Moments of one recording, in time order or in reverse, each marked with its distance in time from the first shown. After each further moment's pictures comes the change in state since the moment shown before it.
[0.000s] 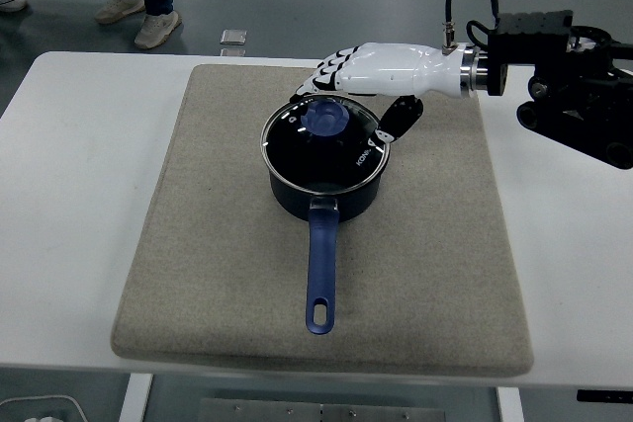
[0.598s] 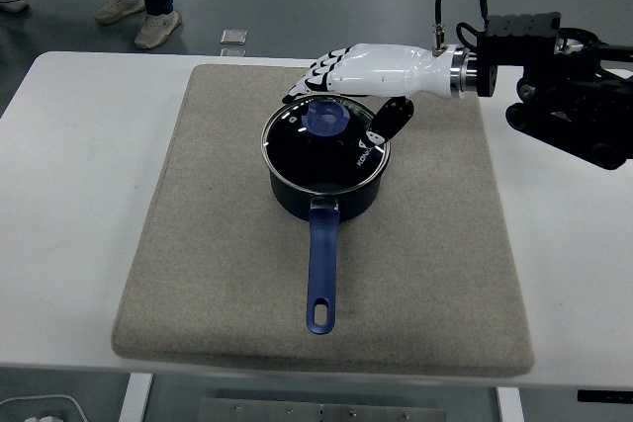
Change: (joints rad) left arm 0.000 0.000 0.000 0.000 0.000 0.000 0.000; right arm -0.008 0.039 0.000 -0.038 -0.010 -0.019 0.000
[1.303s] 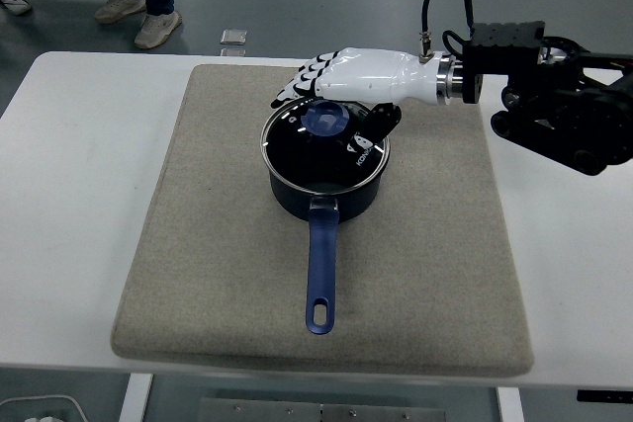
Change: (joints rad) left arm 0.000 0.000 0.000 0.000 0.000 0.000 0.000; right arm -0.019 0.044 -0.002 -0.021 -0.012 -0.034 0.000
